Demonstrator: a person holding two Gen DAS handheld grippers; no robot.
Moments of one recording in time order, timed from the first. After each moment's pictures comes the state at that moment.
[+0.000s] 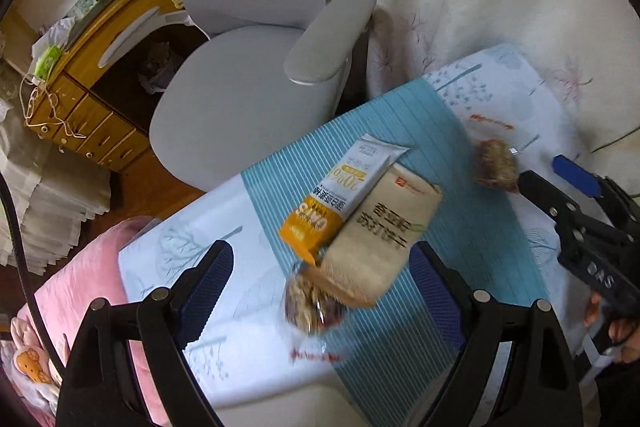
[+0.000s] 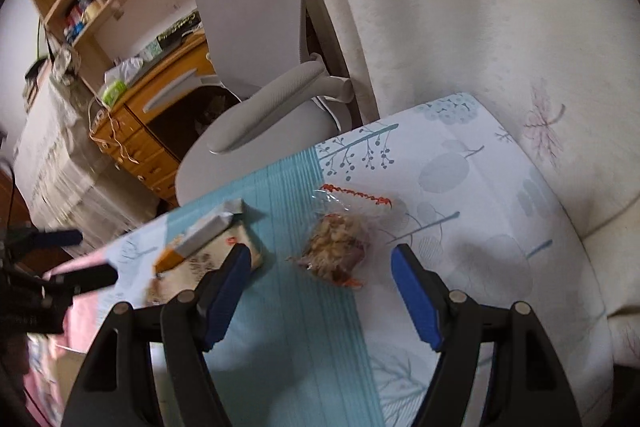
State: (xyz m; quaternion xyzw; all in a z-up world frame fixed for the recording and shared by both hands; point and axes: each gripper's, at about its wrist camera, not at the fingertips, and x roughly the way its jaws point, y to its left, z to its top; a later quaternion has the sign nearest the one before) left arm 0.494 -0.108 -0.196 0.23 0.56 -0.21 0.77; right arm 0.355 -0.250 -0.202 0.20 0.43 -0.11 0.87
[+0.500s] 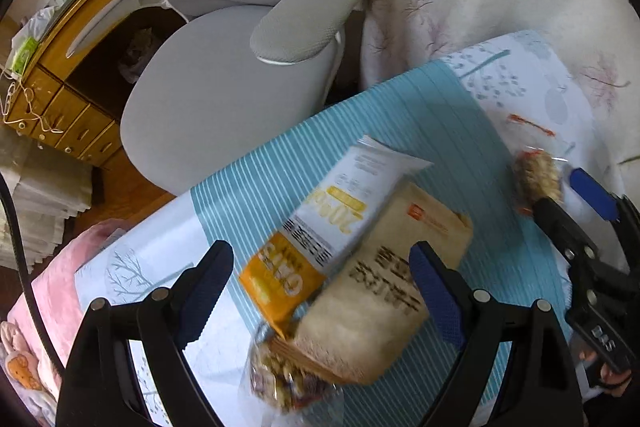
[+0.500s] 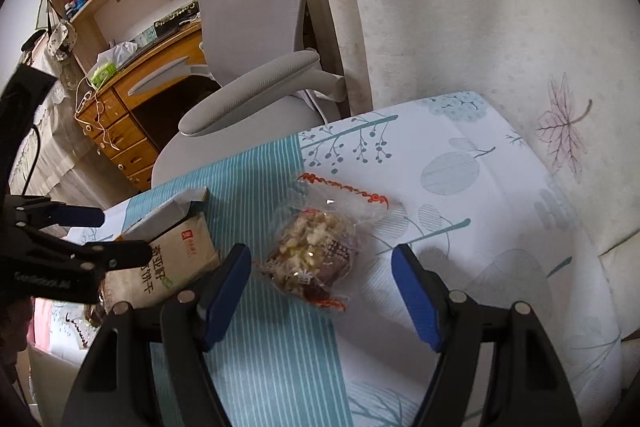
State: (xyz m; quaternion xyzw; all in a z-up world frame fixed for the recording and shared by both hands) left arm 0.525 -0.135 -0.262 0.22 0.58 -0.22 0.75; right arm 0.364 -0.250 -0.238 0.16 0.42 -0.12 0.89
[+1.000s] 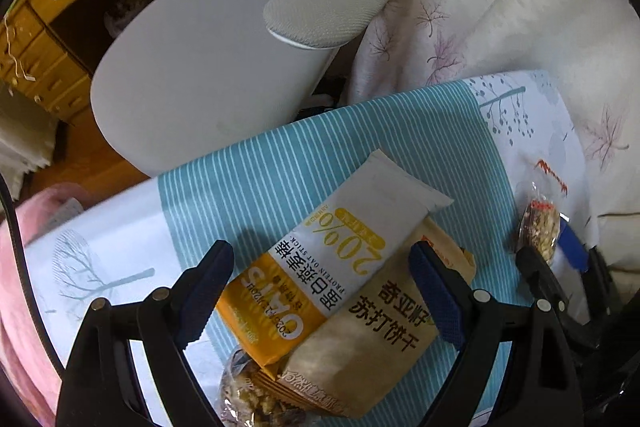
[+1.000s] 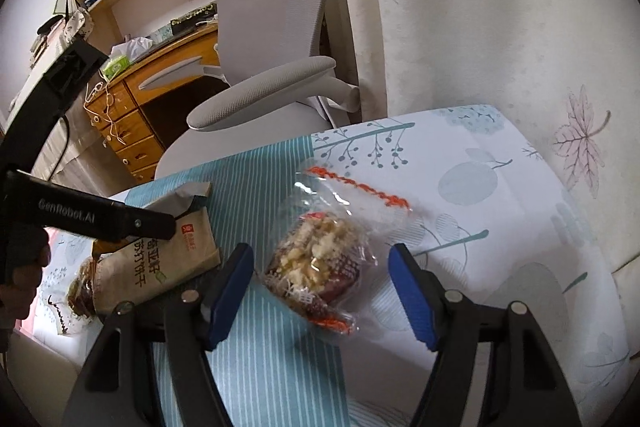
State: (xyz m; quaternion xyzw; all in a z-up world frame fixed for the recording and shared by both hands) left arm 0.559 -0.119 -0.286 0.11 0.63 -0.23 0.74; right arm 0.365 -0.242 -0.248 0.13 0.40 -0.10 0.90
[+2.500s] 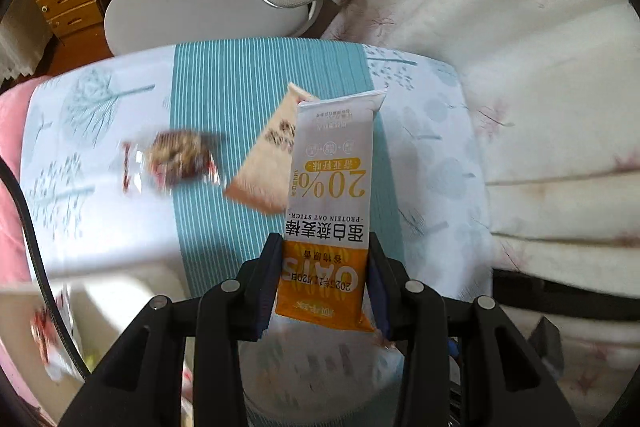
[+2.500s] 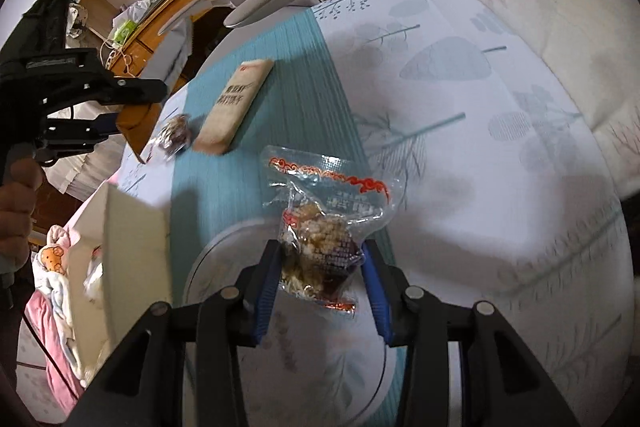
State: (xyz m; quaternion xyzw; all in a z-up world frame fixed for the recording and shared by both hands) left arm 0.407 -0.074 -0.173 -0.04 0.66 -0.24 0.71; right arm 0.203 -0.205 -0.206 0.25 0.53 -0.05 0.80
